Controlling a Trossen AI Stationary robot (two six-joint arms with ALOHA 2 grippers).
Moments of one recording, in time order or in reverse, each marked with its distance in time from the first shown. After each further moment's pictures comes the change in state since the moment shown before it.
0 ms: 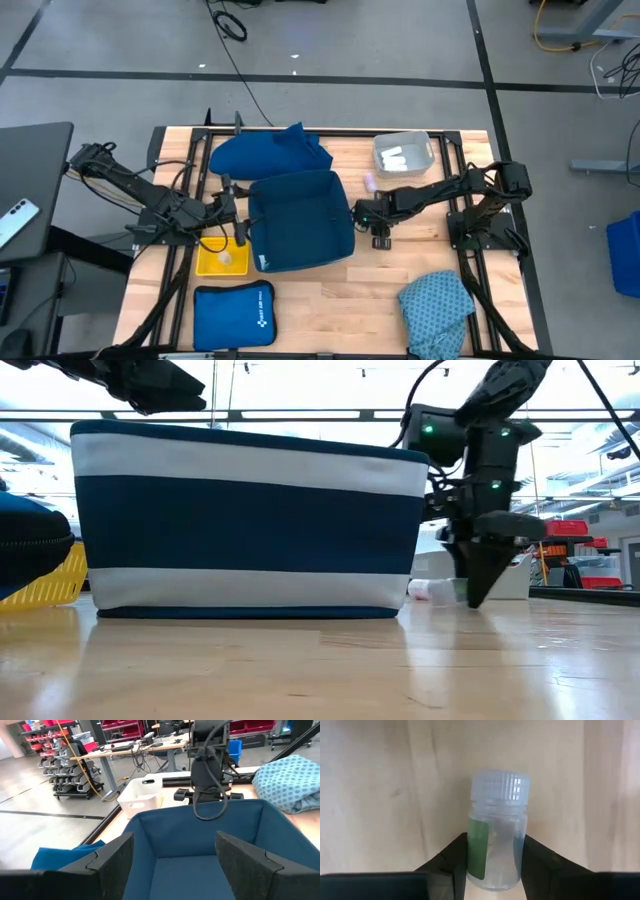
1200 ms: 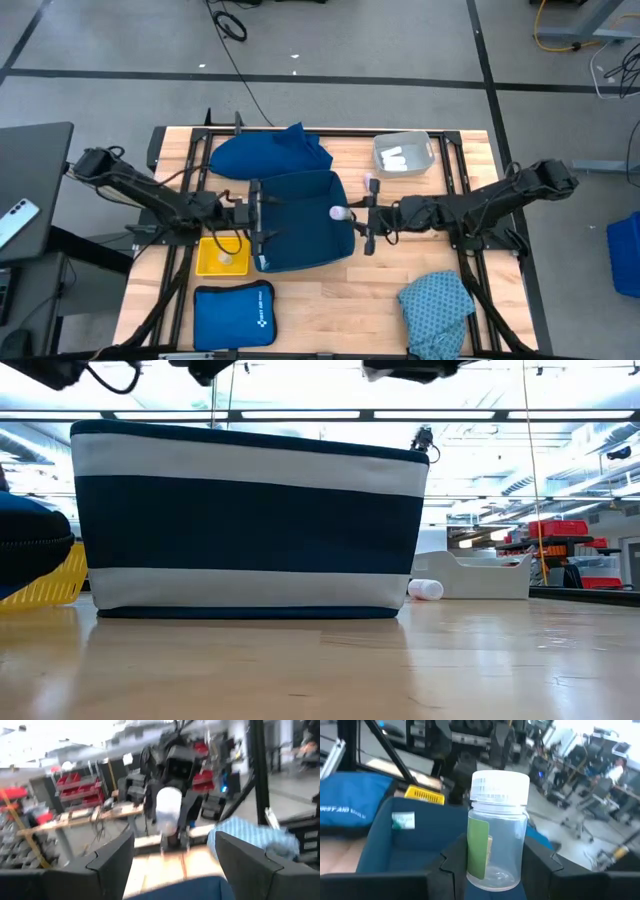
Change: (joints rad) left arm 0.154 0.326 0.000 0.727 0.455 0.283; right arm 0.241 -0.393 -0.055 0.934 0.307 -0.409
